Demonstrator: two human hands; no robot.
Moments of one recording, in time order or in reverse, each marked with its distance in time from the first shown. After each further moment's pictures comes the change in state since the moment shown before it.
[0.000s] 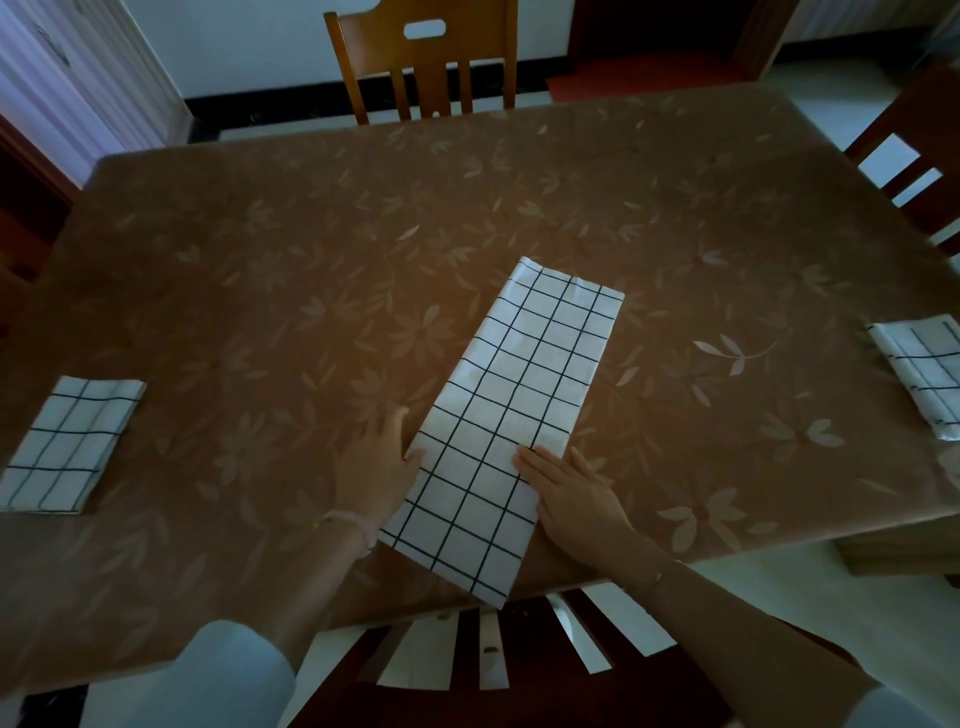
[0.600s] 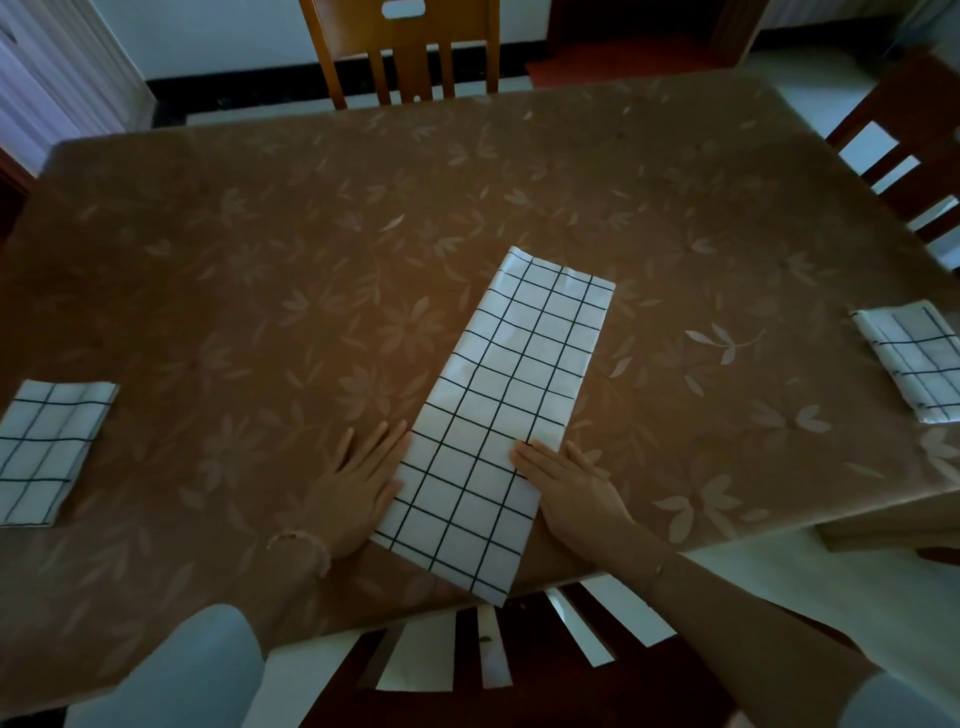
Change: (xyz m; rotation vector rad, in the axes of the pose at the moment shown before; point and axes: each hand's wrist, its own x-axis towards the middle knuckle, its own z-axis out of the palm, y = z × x) left_hand -0.003 -0.079 0.036 0.442 -0.140 0.507; right_hand 0.001 0.004 0.009 -0.033 0.109 -0.024
